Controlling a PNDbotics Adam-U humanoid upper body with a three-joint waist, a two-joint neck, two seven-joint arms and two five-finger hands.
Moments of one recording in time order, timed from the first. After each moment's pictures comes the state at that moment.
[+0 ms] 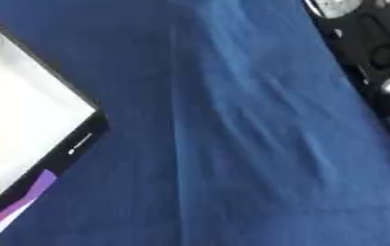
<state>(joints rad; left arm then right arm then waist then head) -0.25 0.57 0.14 -1.62 0.28 0.01 0.52 -1.27 -0.54 0.30 -1.34 0.28 0.15 0.44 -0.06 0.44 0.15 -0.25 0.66</state>
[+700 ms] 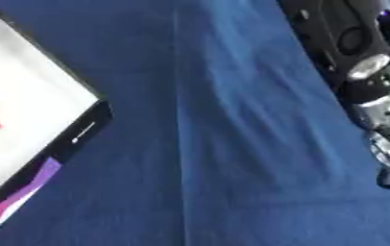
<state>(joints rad) -0.20 0.57 0.15 -1.61 0.27 0.01 0.53 -1.33 -0.38 0.30 -1.35 0.26 0.18 0.40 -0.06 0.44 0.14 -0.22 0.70</state>
